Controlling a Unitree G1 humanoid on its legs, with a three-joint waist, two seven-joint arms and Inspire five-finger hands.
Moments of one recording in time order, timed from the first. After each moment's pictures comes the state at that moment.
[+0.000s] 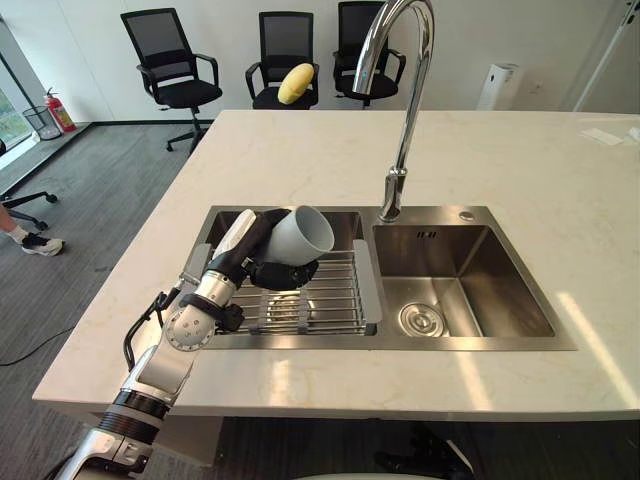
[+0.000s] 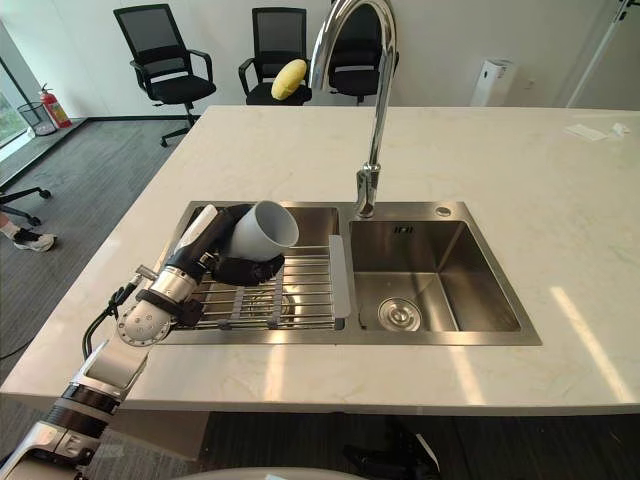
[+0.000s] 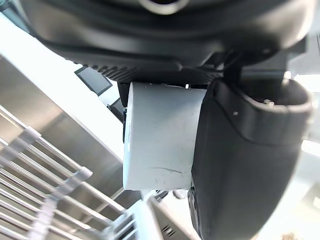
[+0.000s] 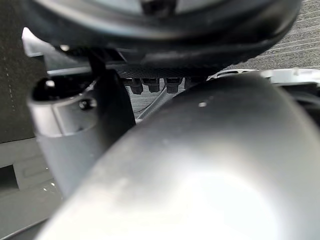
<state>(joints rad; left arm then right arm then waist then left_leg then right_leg) -0.16 0.52 -0.19 0.06 0.00 -0.29 -0.03 0.33 -0.11 -0.15 0.88 0.02 -0.32 0.33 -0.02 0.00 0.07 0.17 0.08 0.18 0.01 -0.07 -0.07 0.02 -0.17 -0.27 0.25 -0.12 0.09</state>
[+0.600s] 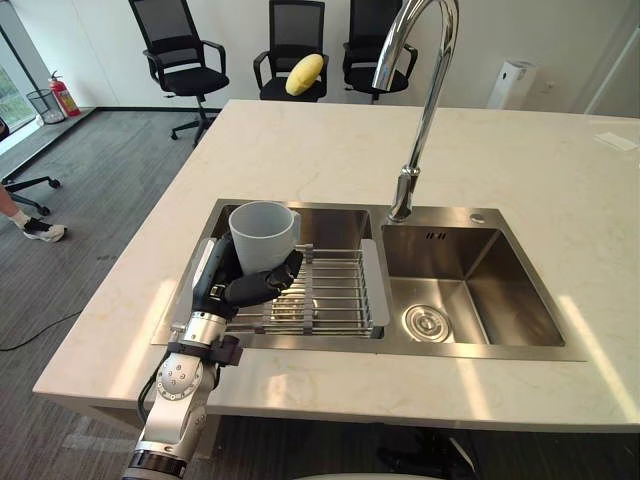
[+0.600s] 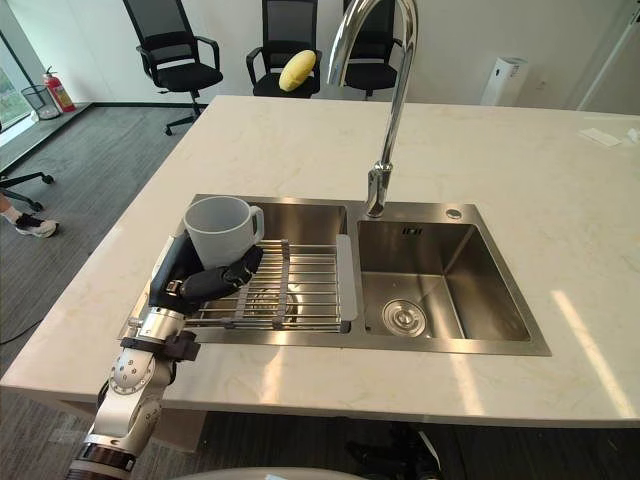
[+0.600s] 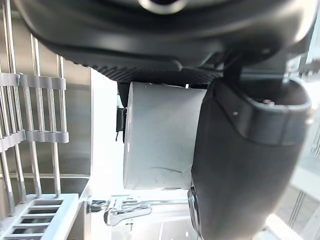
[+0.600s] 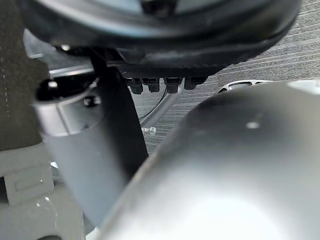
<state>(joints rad) 0.09 0.33 -0.08 -0.02 -0.44 -0.38 -0.13 0.30 -0.10 -0.15 0.91 0.04 -0.32 0.26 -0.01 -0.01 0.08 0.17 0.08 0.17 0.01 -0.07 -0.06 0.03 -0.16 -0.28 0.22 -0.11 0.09</state>
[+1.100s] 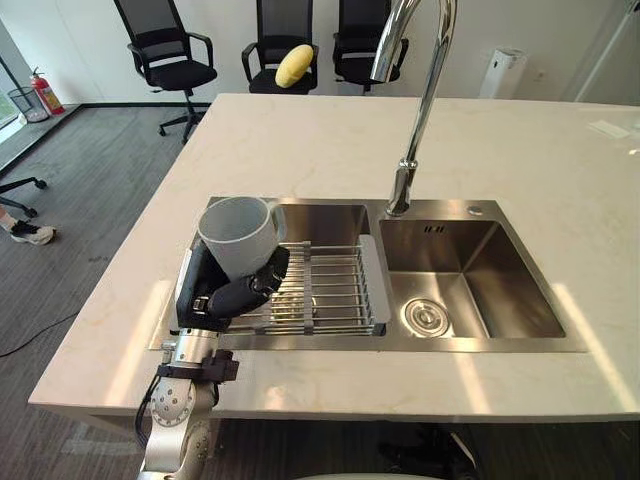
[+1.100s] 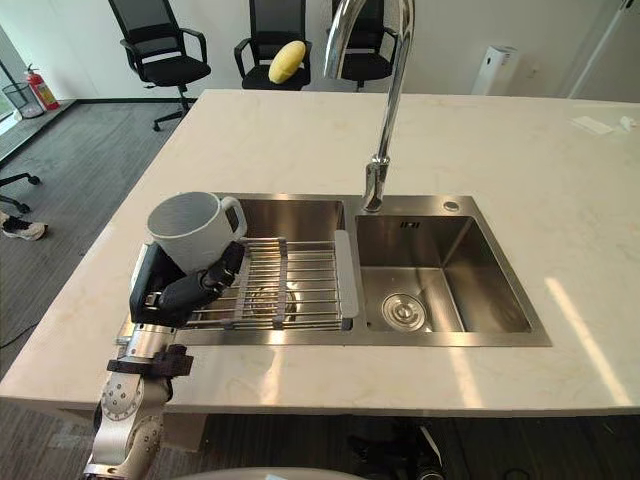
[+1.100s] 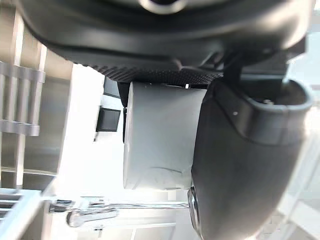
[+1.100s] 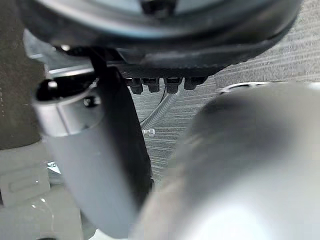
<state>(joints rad) 0.19 0.22 -0.05 -0.17 -0.45 -0.43 -0.11 0.30 -0.11 -0.16 0.90 0.04 -0.32 0.26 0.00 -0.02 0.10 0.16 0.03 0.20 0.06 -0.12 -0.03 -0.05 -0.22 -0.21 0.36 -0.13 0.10</state>
